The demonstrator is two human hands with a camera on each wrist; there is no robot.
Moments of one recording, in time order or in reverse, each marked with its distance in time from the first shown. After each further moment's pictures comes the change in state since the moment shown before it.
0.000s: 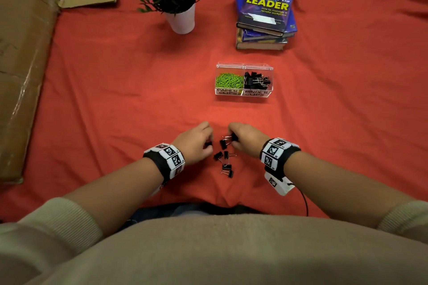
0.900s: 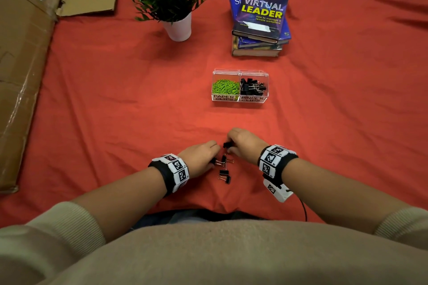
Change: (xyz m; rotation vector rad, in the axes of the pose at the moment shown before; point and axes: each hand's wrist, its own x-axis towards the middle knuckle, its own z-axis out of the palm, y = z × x) left_hand 0.000 0.019 0.011 0.167 -0.212 0.102; right_hand -0.001 0.005 0.004 -0.040 0.059 -0.016
